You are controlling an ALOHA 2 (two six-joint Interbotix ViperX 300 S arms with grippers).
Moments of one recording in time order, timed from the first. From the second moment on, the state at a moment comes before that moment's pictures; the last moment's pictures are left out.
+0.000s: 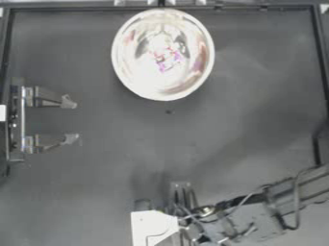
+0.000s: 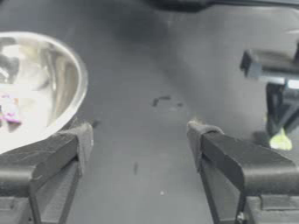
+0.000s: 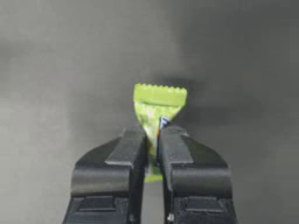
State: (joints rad) left arm 0.15 -0.88 1.19 -0.37 -0.09 0.35; right arm 0.32 0.32 0.20 -0.30 0.68 0.50
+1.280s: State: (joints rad) left arm 0.15 -0.88 1.19 -0.37 -0.10 0.35; right arm -0.51 -0.06 0.59 -0.66 -0.16 0.60
